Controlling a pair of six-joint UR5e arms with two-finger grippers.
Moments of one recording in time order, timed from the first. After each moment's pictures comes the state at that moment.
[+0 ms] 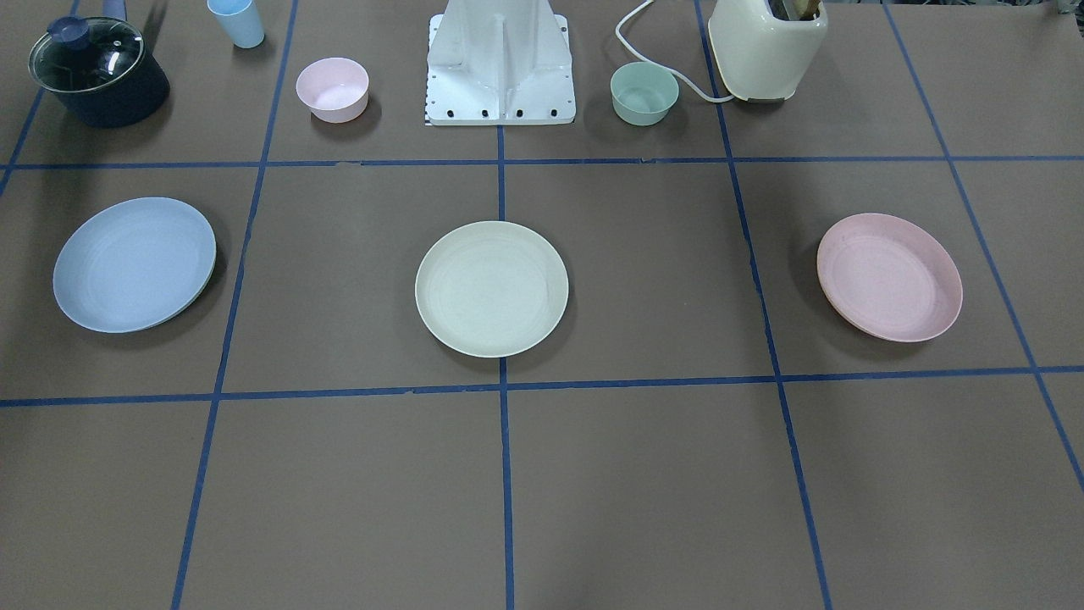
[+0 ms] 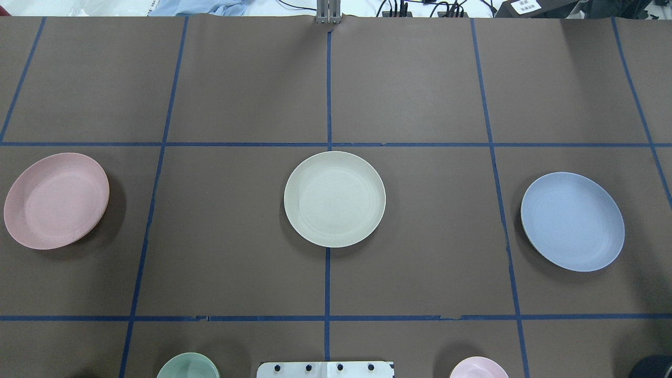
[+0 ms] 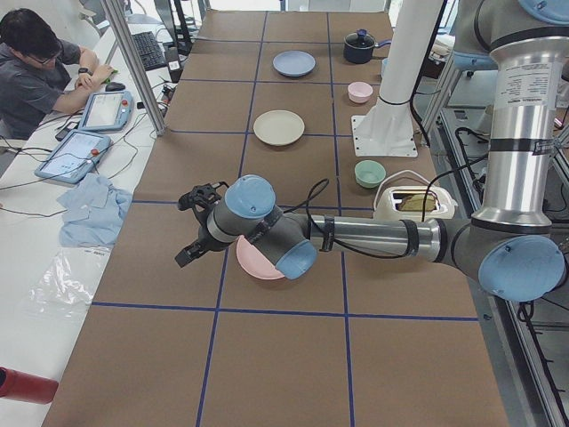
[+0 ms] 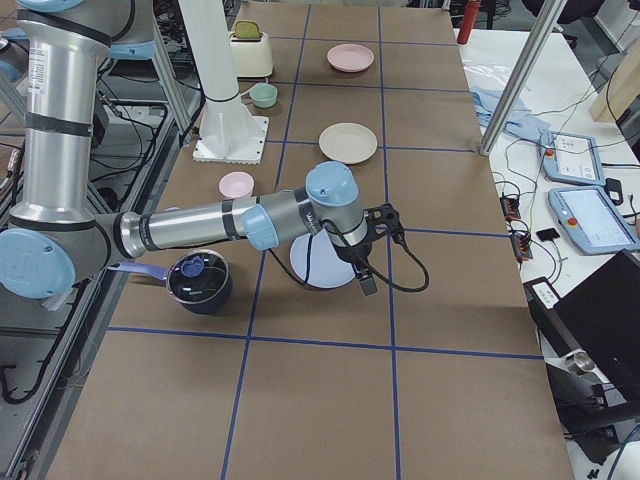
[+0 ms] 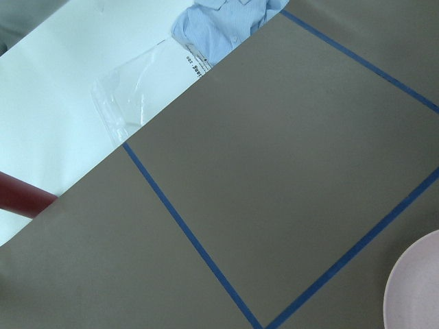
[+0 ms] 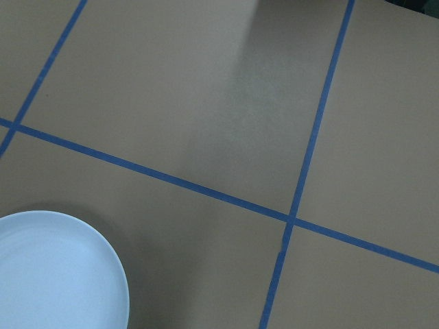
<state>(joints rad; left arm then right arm) -1.58 -1.57 -1.58 -2.38 -2.31 0.18 1.53 -1.72 1.92 -1.33 2.31 0.01</state>
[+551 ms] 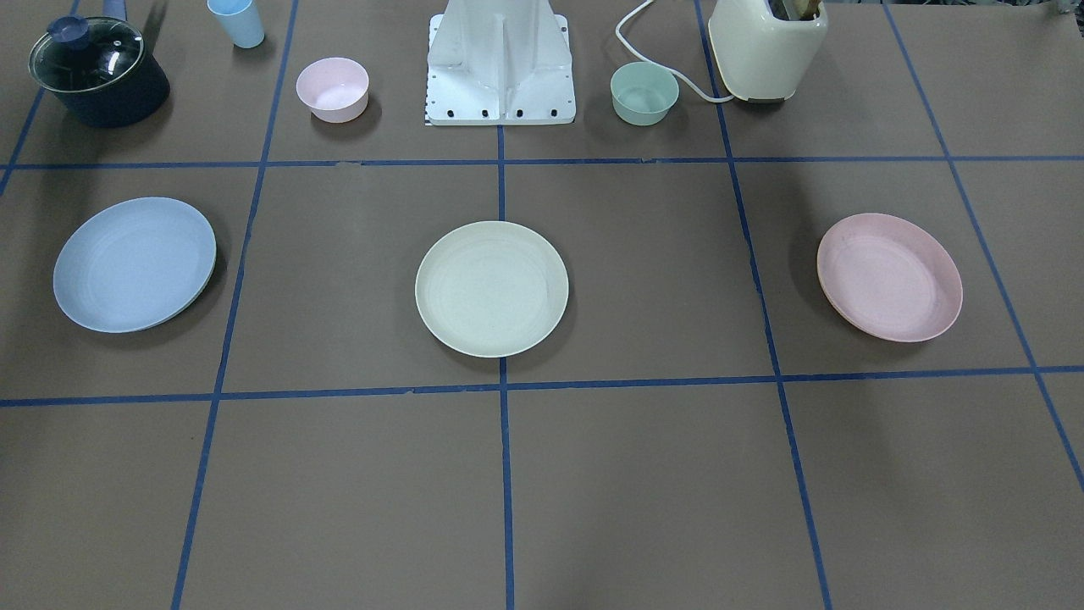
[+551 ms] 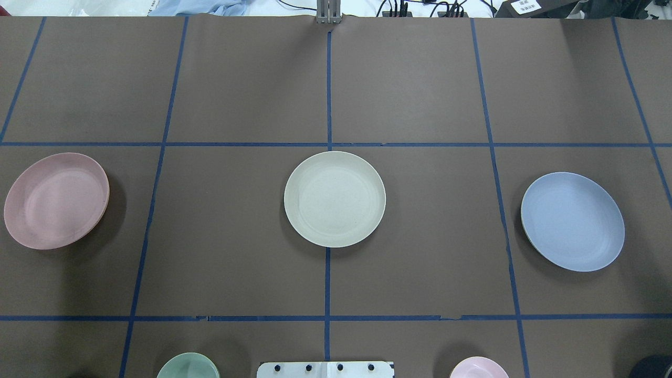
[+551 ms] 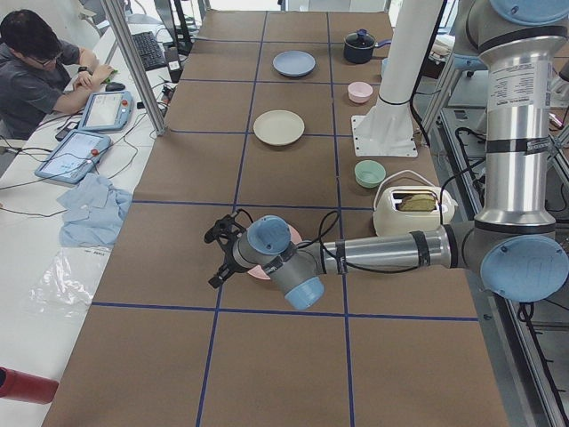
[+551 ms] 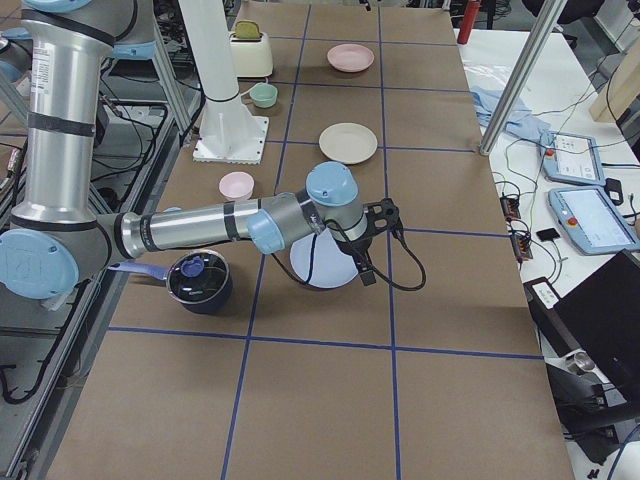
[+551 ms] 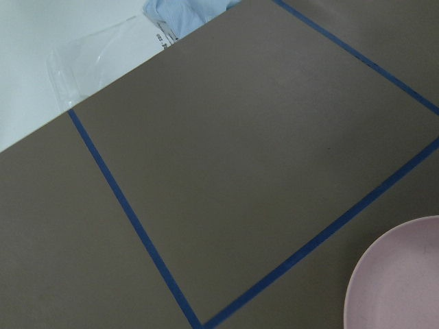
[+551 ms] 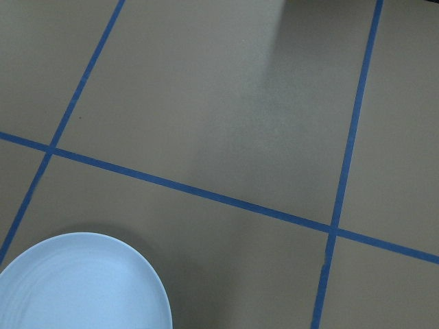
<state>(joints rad) -1.38 -1.48 -1.40 -2.73 -2.27 -0.20 1.48 -1.73 1.91 -1.23 2.34 0.15</state>
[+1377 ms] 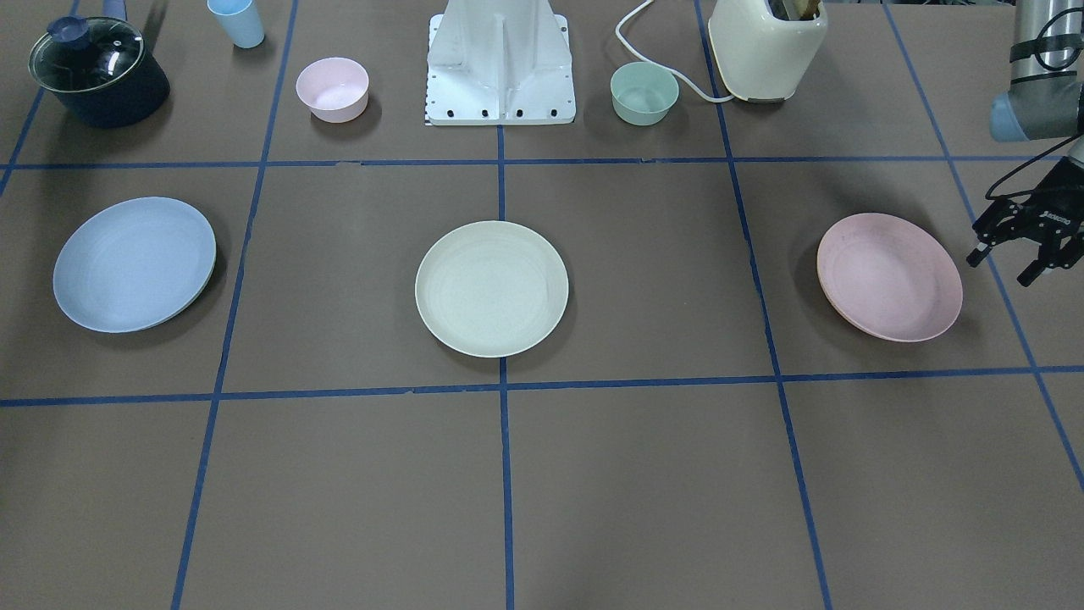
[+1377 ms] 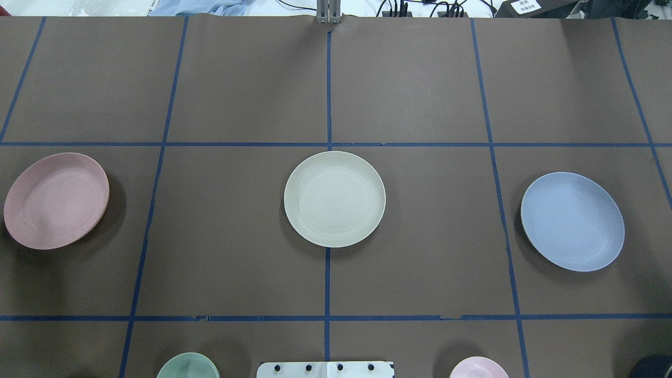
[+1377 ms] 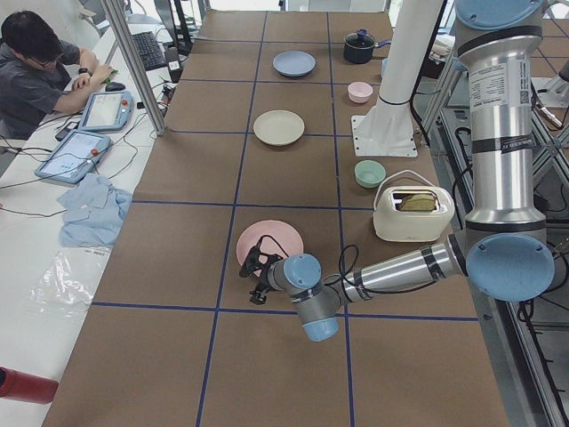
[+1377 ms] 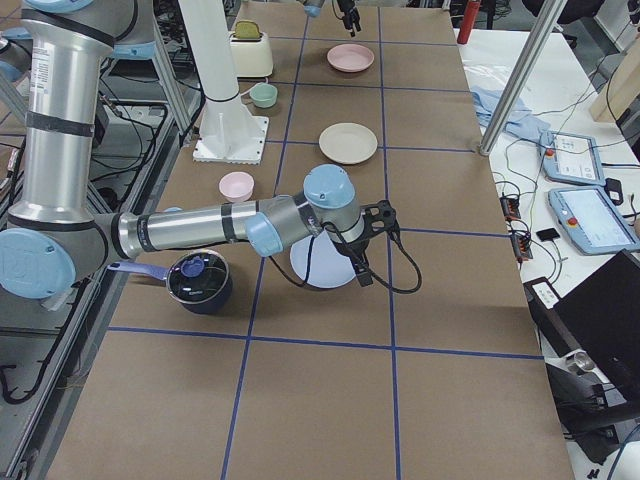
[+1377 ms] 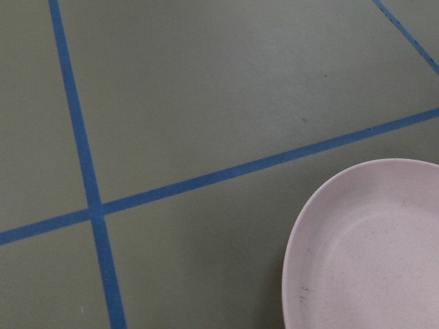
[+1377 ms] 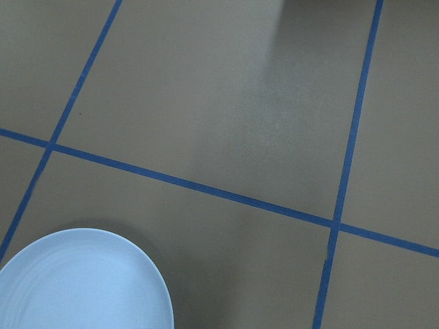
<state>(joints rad) -1.12 -1.44 -1.22 -3.12 -2.13 -0.69 1.48 -1.75 1.91 -1.22 2.34 0.16</state>
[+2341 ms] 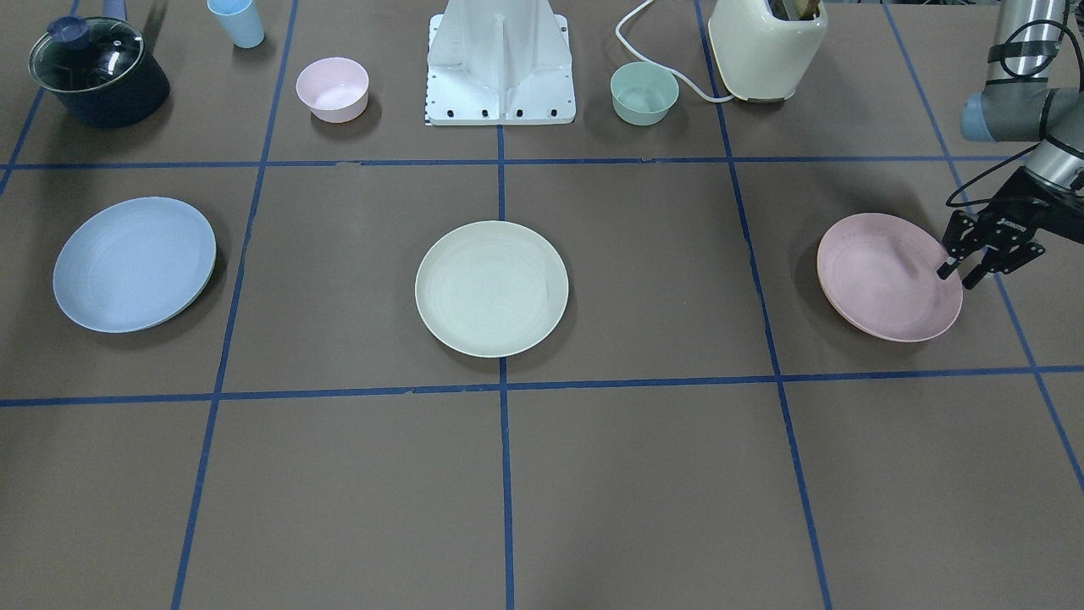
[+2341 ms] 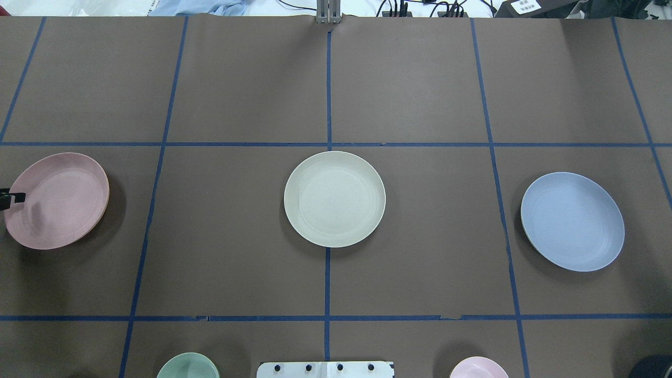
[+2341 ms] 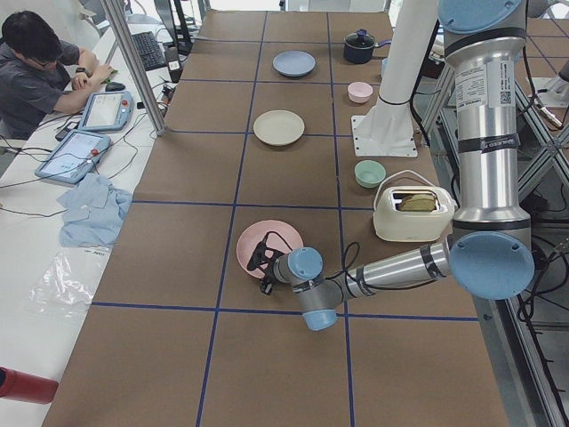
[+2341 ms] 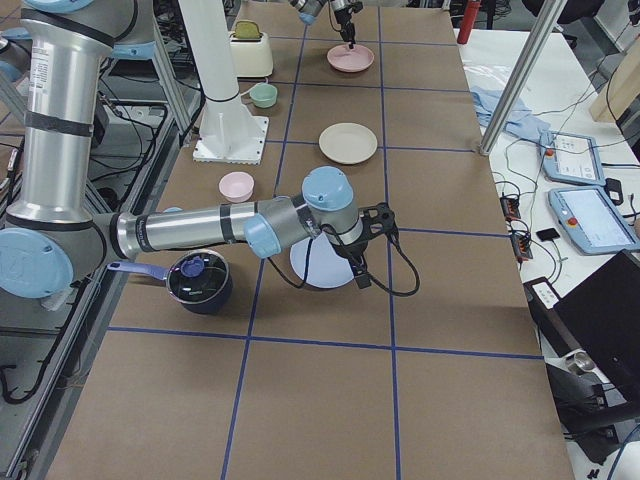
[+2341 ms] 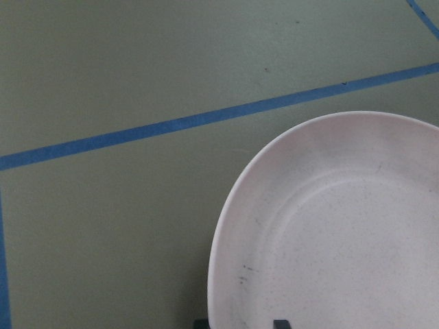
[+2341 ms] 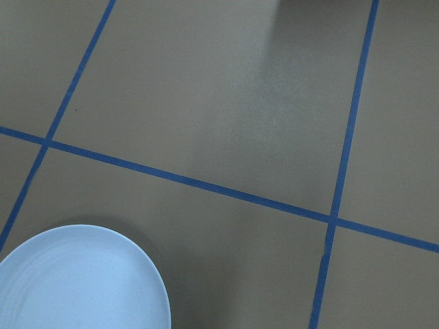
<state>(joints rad) -1.01 -1.44 -1.22 -3.13 -2.06 -0.73 1.48 -1.75 1.91 -1.22 2.34 0.16</state>
